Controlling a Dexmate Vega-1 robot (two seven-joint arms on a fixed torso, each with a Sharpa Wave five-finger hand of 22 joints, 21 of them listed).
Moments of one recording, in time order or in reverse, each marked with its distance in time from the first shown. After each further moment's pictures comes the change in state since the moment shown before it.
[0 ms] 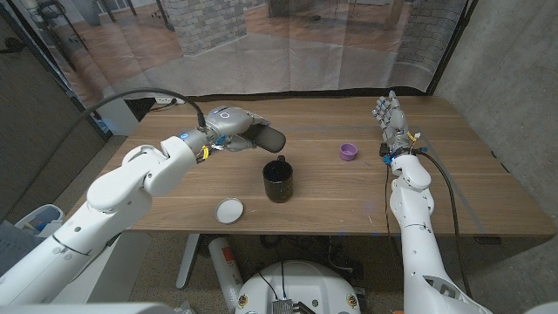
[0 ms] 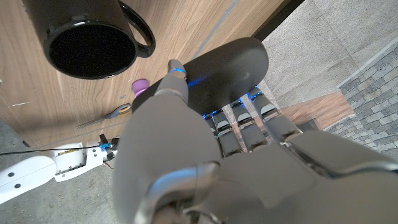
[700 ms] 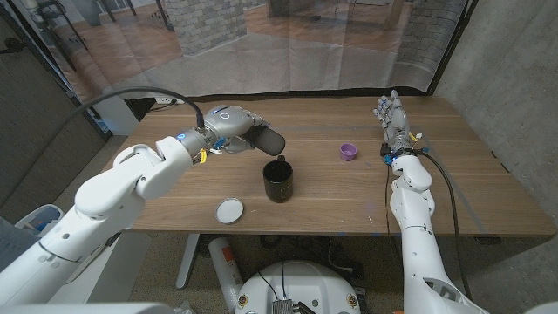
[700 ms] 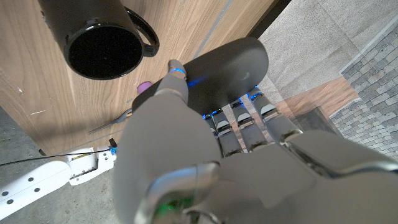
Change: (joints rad) left arm 0.047 -0.002 -0.057 -0.069 0.060 -0.036 -0.042; left_hand 0.000 0.000 0.000 0.000 -0.001 0.000 0.000 -0.004 0.000 0.000 0.000 -0.004 0.006 0.000 0.000 -0.004 0.000 0.000 0.000 0.000 0.001; right arm -0.016 0.004 0.003 -0.025 0.015 0.003 -0.002; right_hand 0.000 0.000 0.000 0.000 0.000 0.000 0.000 0.000 0.000 0.000 0.000 0.000 0.000 0.004 -0.004 0.000 0.000 0.013 0.002 0.000 0.000
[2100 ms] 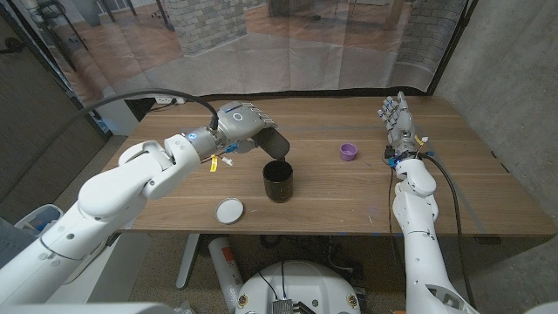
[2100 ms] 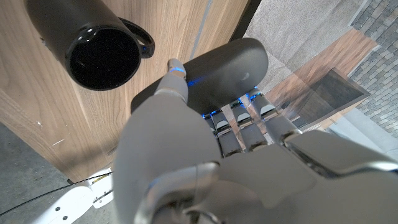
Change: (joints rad) left arm -0.034 0.028 0.045 -0.057 0.192 -0.057 -0.018; left_hand 0.001 -0.001 0.000 0.000 0.001 0.016 -0.008 -0.004 0.004 0.007 -0.008 0.000 0.004 0.009 -0.002 0.000 0.000 -0.009 -0.009 -0.011 0.000; right arm -0.027 0.000 0.008 -0.021 0.036 0.019 0.002; right_hand 0.000 0.000 -0.004 -0.004 0.000 0.005 -0.005 0.000 0.000 0.004 0.004 0.000 0.000 0.018 -0.011 0.004 0.000 0.018 0.000 0.000 -0.002
